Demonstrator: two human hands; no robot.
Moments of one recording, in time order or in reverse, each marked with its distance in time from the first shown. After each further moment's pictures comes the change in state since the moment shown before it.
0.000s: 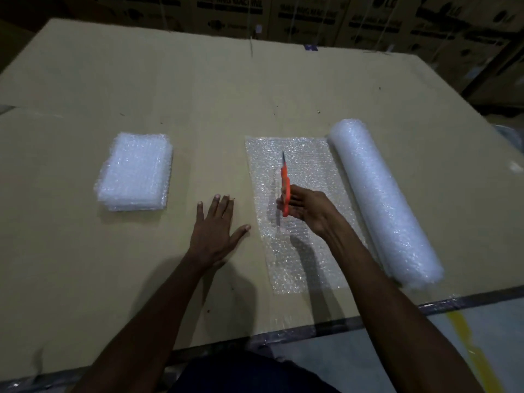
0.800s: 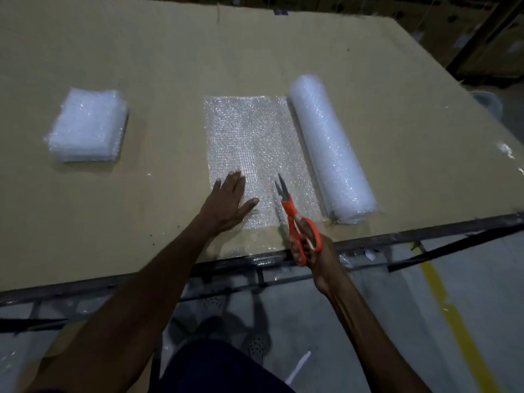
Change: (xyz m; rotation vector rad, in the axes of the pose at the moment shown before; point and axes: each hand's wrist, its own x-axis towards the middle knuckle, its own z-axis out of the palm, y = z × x) left_hand -0.029 0.145 0.022 -0.164 -0.106 0.155; right_hand -0.182 0.115 -0.140 0.053 0.097 0.029
